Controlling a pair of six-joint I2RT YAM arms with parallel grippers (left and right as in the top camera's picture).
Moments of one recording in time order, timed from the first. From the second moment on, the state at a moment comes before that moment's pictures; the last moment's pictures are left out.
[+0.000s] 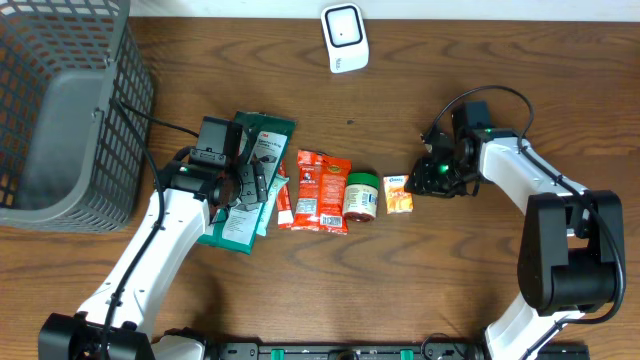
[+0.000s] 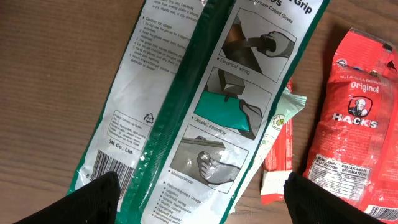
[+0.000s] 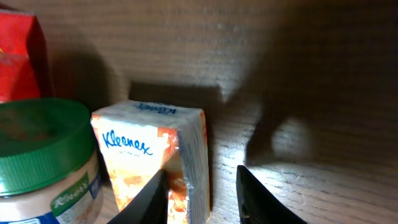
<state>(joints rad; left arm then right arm) -0.23 1.42 0.96 -0.76 -0.03 -0.36 0.09 1.88 1.11 -0.70 -0.44 0.10</state>
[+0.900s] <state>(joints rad) -0.23 1.42 0.96 -0.76 -0.03 -0.36 0.09 1.88 1.08 -0.69 -0.53 0.10</state>
